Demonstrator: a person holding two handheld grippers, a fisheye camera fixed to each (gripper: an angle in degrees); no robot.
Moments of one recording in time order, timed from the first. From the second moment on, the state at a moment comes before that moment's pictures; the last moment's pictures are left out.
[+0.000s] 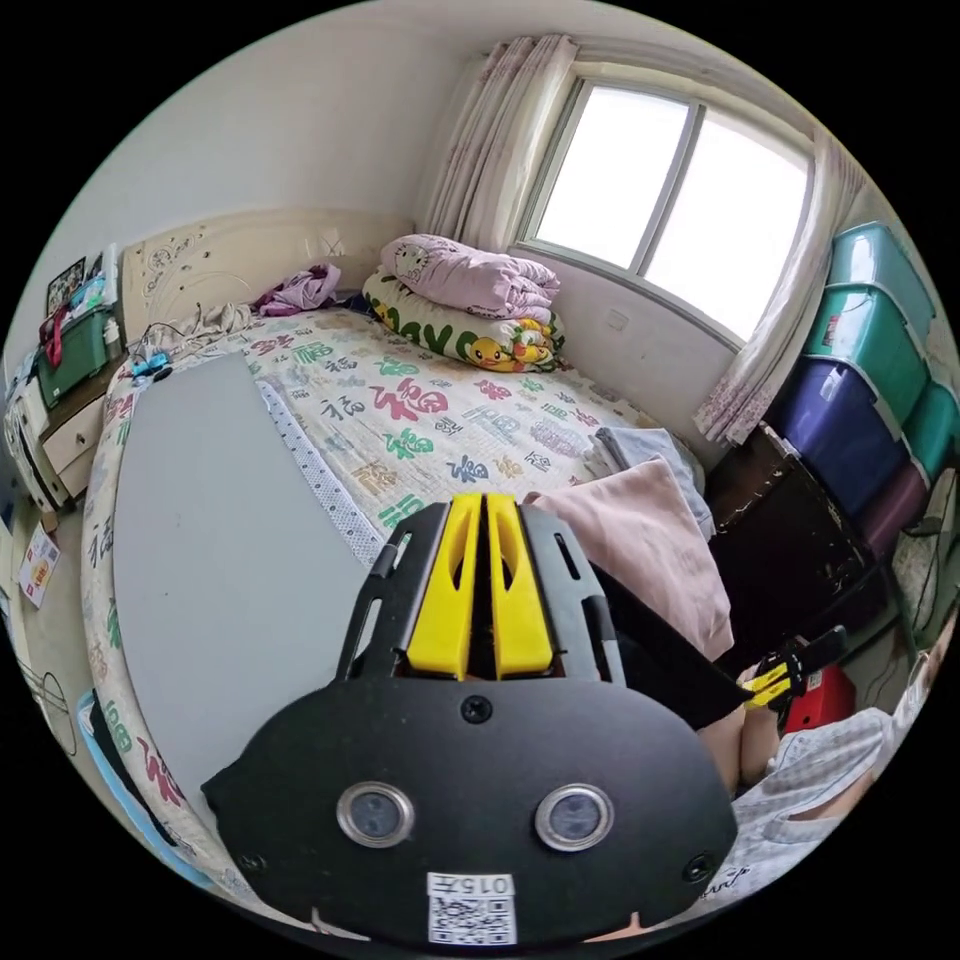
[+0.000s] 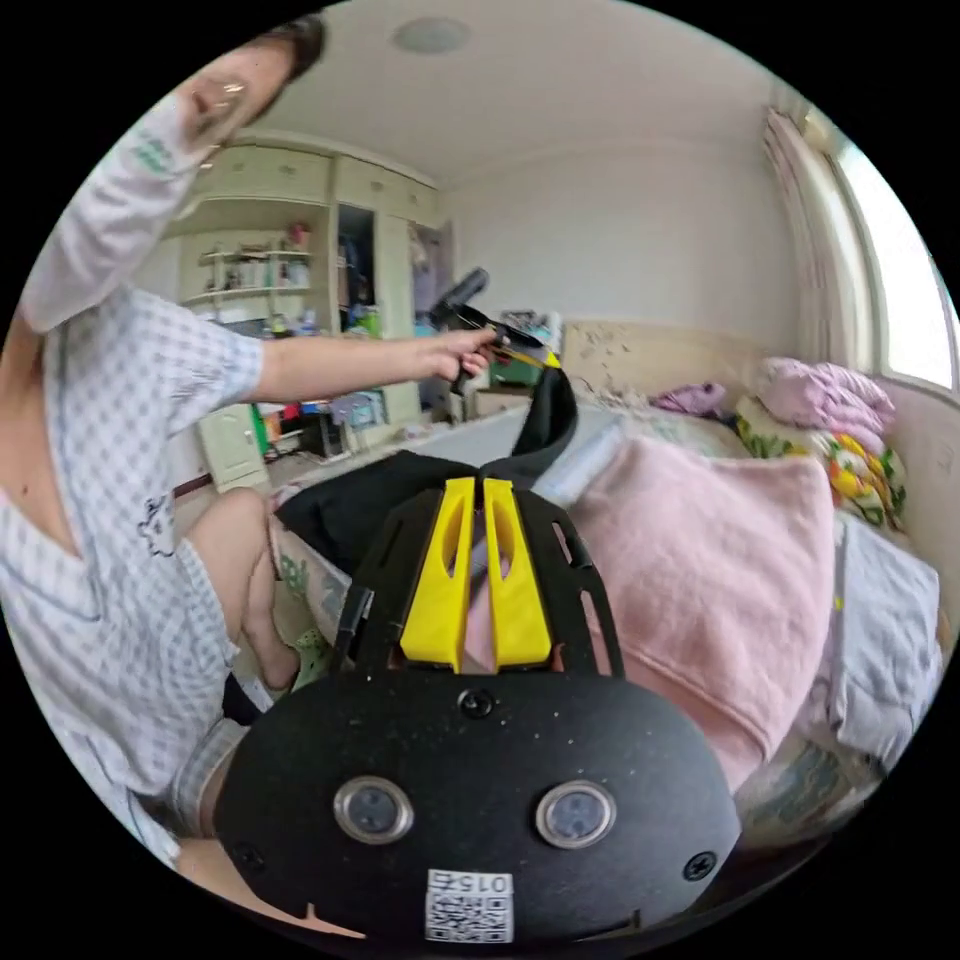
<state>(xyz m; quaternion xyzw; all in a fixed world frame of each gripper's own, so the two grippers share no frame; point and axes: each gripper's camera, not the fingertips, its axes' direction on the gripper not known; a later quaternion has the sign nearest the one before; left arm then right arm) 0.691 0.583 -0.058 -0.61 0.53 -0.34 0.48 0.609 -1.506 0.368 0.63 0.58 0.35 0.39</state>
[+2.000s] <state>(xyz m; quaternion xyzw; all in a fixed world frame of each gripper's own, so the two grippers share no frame) 0.351 0.732 -0.148 -0.80 0.29 -0.28 0.45 1.001 -1.797 0.297 0.47 0.32 0.14 0.81</state>
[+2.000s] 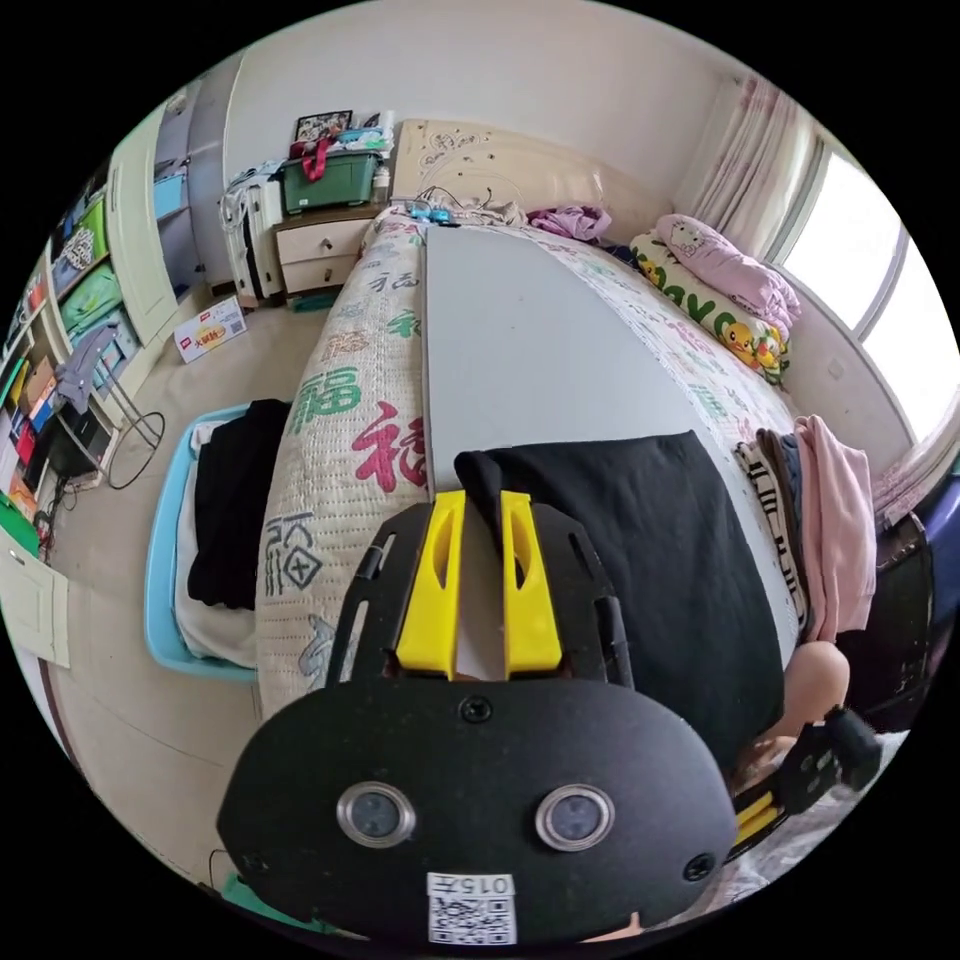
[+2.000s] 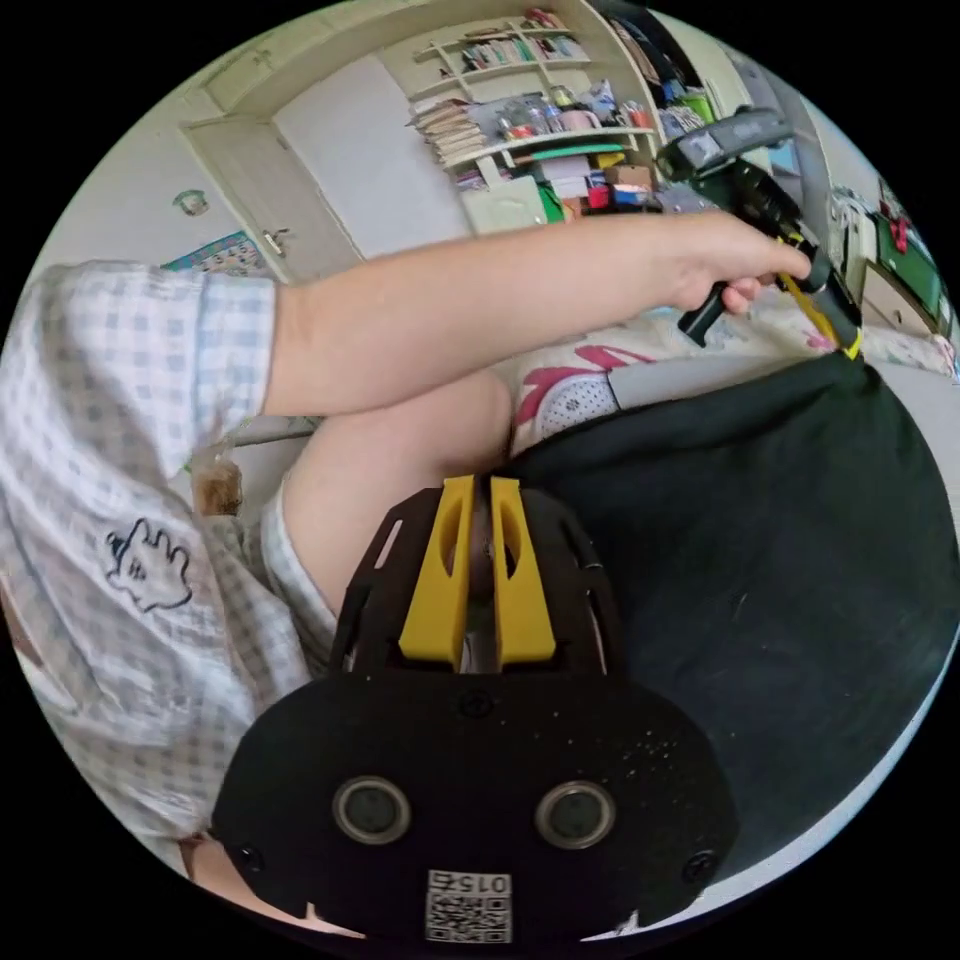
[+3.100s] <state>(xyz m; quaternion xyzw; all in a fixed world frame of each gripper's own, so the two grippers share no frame) 0.201 0.518 -0.339 -0.76 0.31 -0.43 0.38 0.932 -1.698 0.492 0.43 0.51 0.45 0.59</state>
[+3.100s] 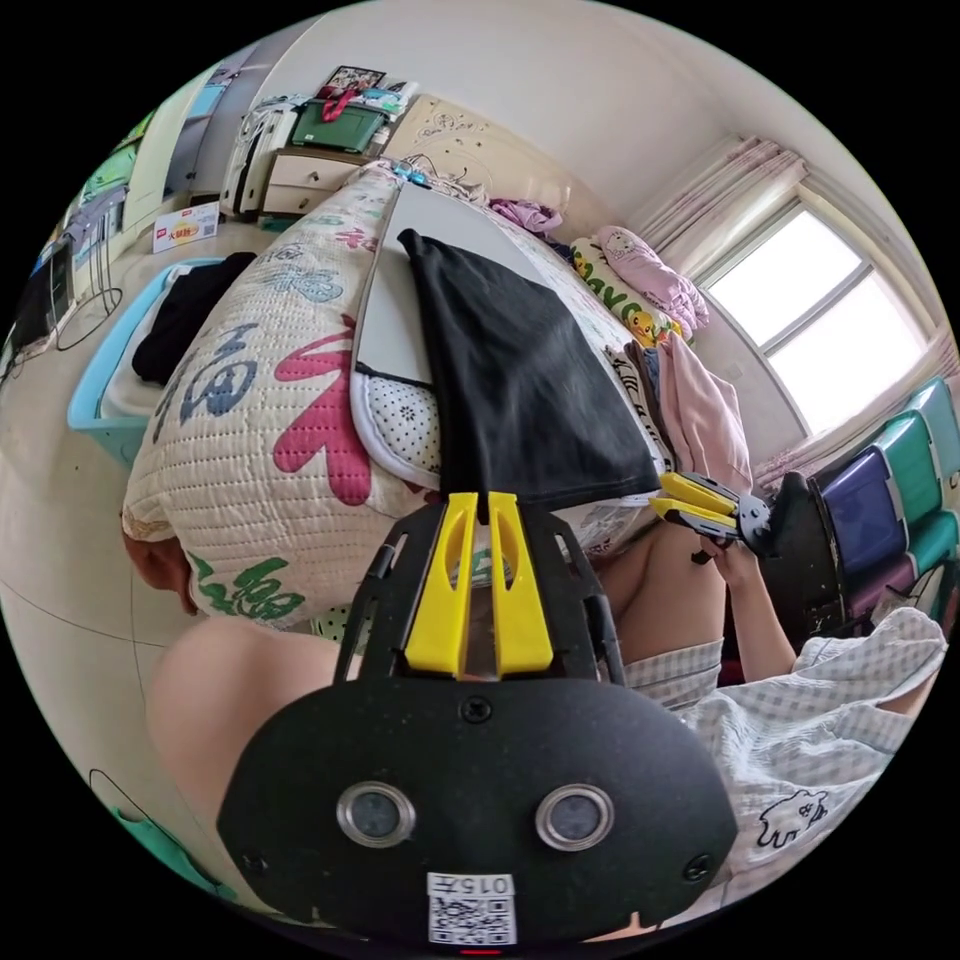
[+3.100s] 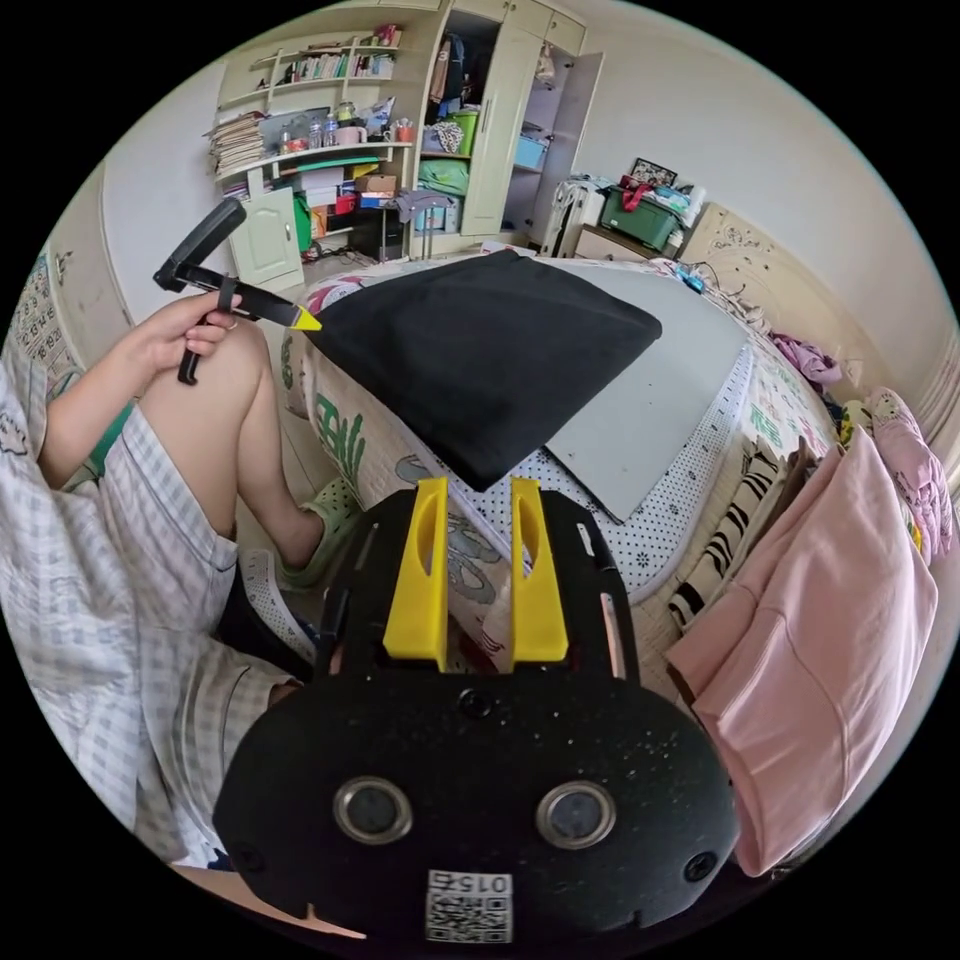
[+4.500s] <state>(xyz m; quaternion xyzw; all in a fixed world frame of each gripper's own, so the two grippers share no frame) 0.222 0.498 -0.329 -0.77 0.23 -0.41 0.43 0.950 -1.651 0.434 0.50 0.43 0.51 0.55</state>
